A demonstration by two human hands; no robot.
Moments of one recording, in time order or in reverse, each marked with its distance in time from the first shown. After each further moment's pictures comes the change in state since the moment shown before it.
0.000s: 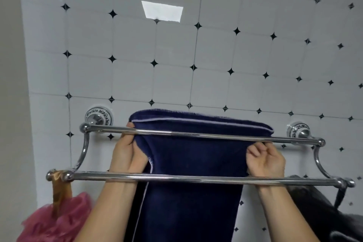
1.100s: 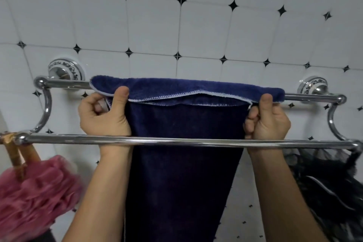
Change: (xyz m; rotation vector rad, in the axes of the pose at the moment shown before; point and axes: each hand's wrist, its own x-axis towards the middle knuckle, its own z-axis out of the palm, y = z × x) left_hand -0.004 -0.036 -0.017 0.766 0.508 0.934; right_hand -0.019 0.015 0.002 -0.747 0.158 -0.331
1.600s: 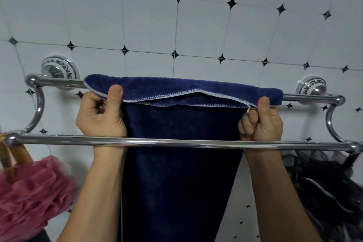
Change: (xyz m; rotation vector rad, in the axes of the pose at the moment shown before) left_hand -0.003 -0.005 -0.004 -0.024 -0.122 0.045; right_hand 0.001 0.004 -0.006 0.202 -0.144 0.084
